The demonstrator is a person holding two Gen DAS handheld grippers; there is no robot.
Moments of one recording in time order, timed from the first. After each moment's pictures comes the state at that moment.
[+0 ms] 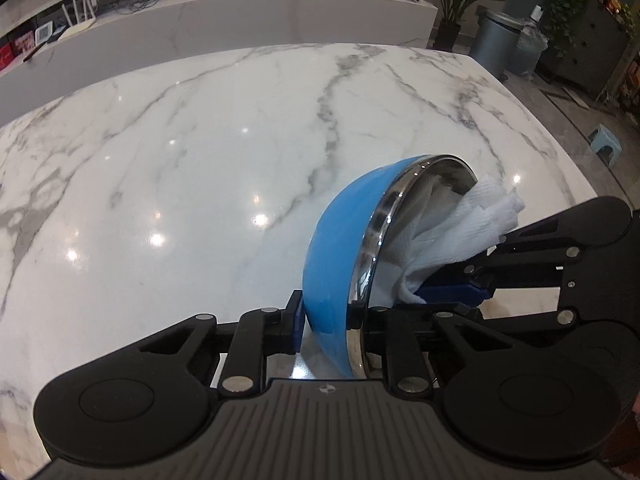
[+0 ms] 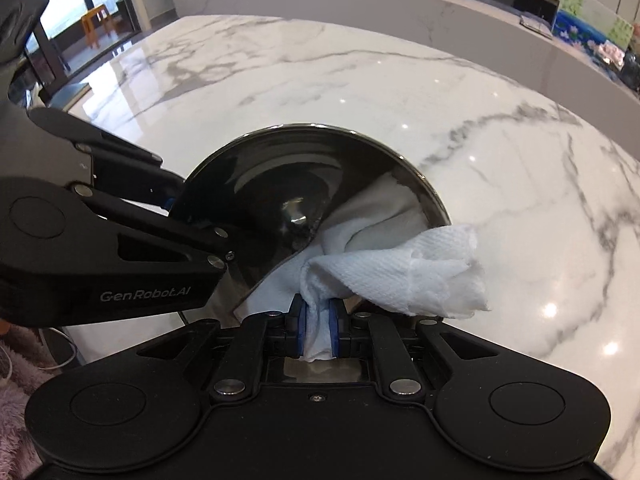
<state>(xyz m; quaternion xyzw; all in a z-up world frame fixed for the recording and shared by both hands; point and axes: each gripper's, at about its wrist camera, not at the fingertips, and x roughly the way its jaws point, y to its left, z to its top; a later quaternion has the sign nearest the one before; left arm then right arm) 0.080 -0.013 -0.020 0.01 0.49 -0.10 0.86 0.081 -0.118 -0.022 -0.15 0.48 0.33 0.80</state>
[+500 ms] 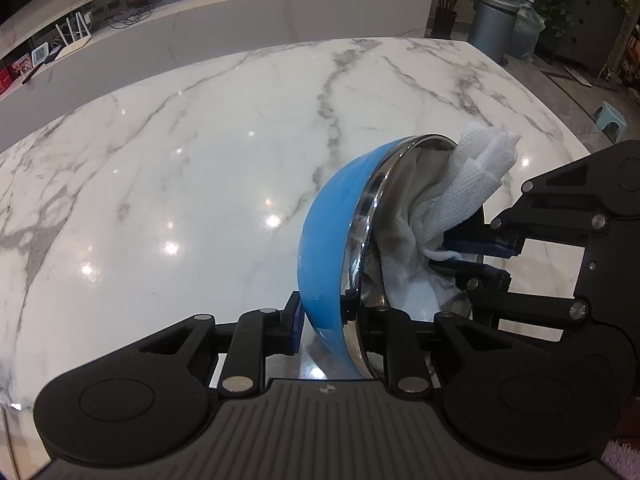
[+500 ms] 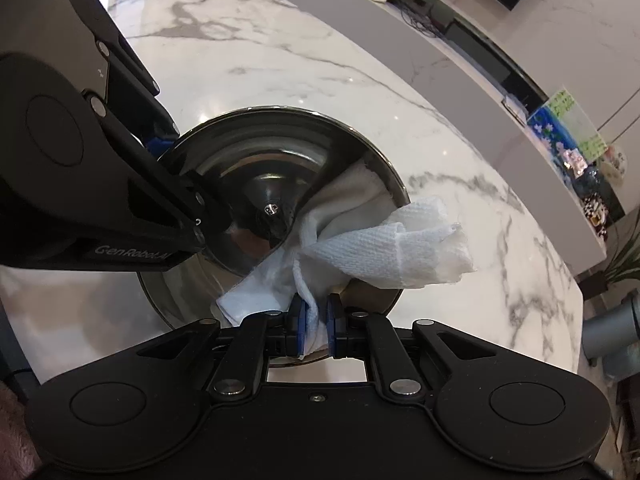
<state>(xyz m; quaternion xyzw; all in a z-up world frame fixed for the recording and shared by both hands) 0.079 -0.016 -0.020 0.04 0.49 -0.10 0.86 0.060 -0.098 -0.027 -0.34 0.39 0.28 0.81</state>
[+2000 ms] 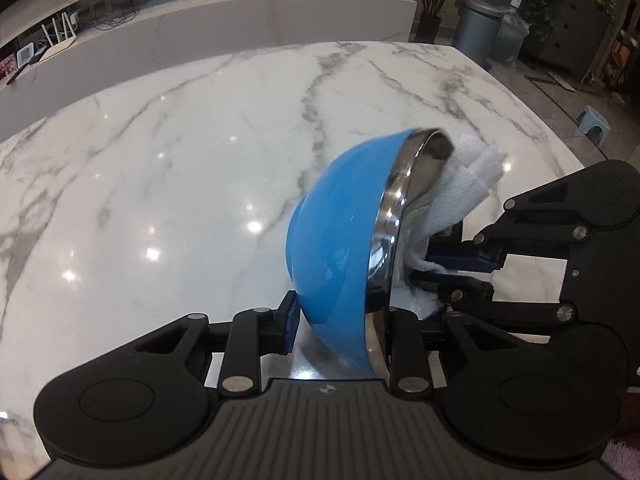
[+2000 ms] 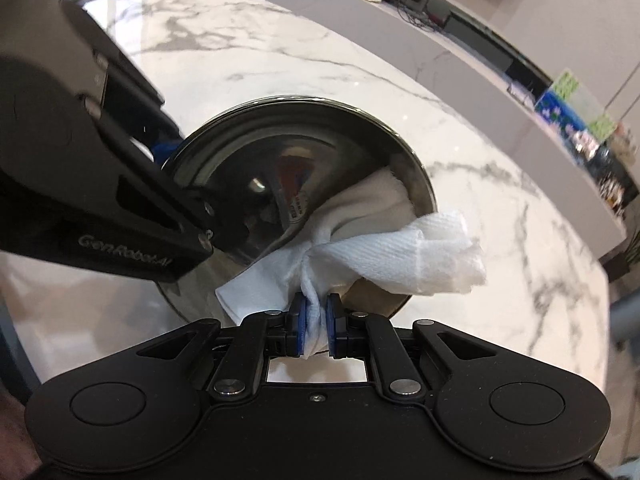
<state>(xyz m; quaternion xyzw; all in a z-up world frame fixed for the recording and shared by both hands) 0.082 -0.015 -0.030 0.02 0.49 -0.13 0.86 0.082 -0.115 -0.031 -0.28 0.40 0.30 0.82</state>
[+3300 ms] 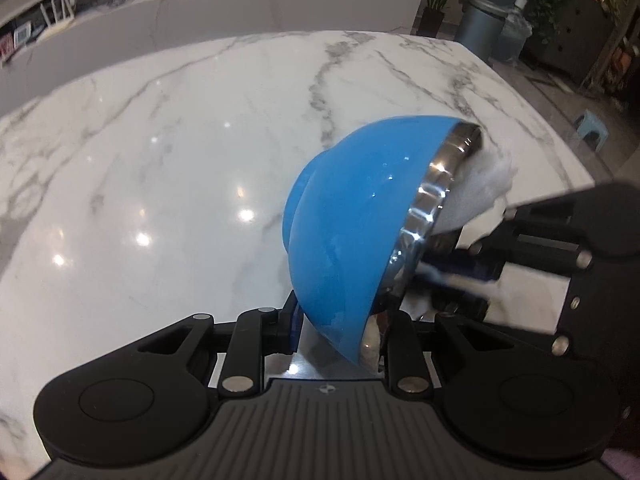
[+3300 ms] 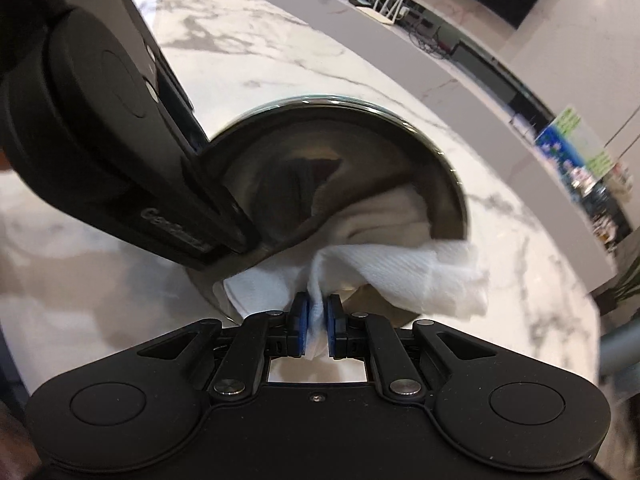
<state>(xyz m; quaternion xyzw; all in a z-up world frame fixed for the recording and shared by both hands) 0.098 0.003 -0.034 -0.03 0.51 -0.13 0.85 0.041 -0.101 -0.036 -0.31 0.36 0.32 0.82</state>
